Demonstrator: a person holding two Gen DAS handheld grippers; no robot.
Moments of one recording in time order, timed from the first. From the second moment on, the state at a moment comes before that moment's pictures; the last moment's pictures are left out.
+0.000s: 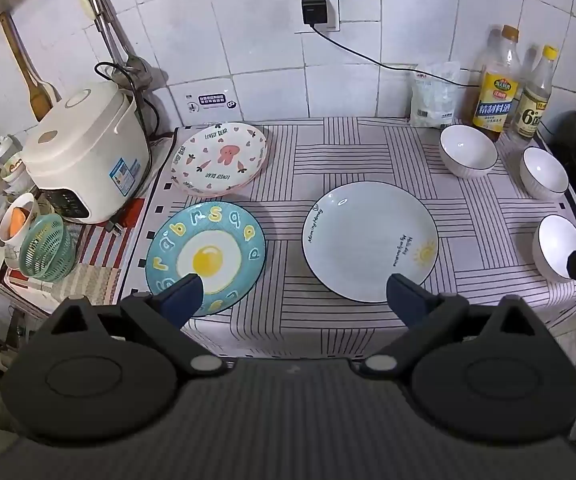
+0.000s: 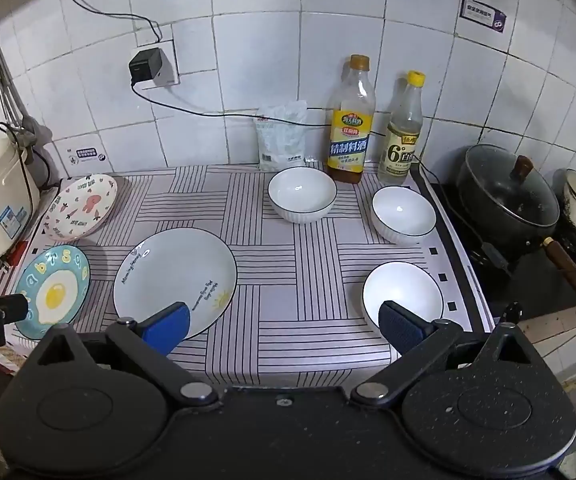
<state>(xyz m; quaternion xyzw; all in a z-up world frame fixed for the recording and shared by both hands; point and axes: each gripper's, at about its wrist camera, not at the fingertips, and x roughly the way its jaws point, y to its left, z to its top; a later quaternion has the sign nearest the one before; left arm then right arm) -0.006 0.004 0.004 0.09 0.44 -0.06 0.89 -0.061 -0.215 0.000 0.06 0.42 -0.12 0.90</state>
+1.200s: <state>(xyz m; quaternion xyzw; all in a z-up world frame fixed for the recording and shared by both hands) -0.027 0.006 -0.028 0.09 0.42 -0.09 0.90 -0.101 -0.219 -0.025 0.05 0.35 -0.13 0.92</state>
